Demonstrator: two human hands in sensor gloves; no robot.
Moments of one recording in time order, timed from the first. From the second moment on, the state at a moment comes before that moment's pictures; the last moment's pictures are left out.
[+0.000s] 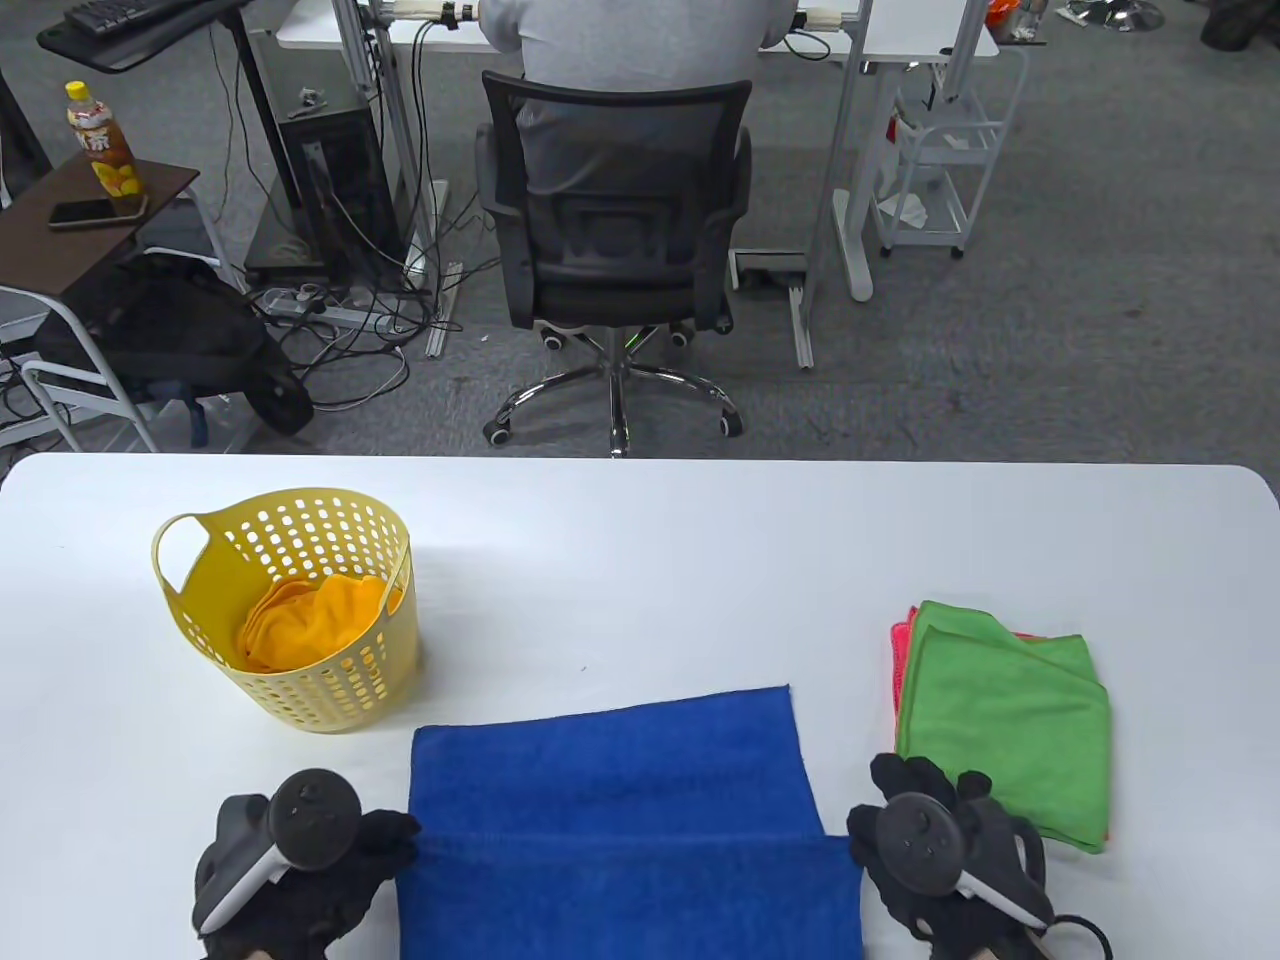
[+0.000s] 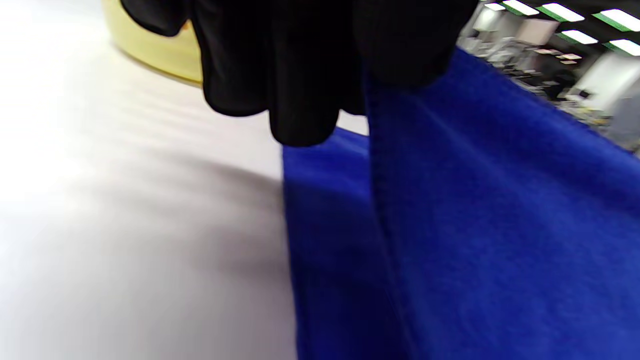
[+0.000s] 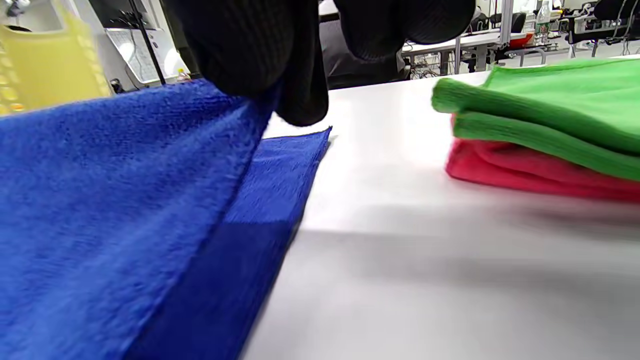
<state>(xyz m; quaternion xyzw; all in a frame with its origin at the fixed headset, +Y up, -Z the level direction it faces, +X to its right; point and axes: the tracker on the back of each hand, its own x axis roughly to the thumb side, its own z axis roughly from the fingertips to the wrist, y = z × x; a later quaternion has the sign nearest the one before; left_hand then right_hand) -0.293 -0.737 -0.253 -0.18 0.04 0.15 0.97 0.202 -0.732 -0.273 0.12 0.08 0.99 0.09</state>
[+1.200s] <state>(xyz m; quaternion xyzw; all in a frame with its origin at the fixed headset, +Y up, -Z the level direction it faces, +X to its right) -0.306 -0.766 -0.298 -0.12 0.12 0.20 0.97 0.199 -0.762 -0.337 -0.08 0.07 0.96 0.27</state>
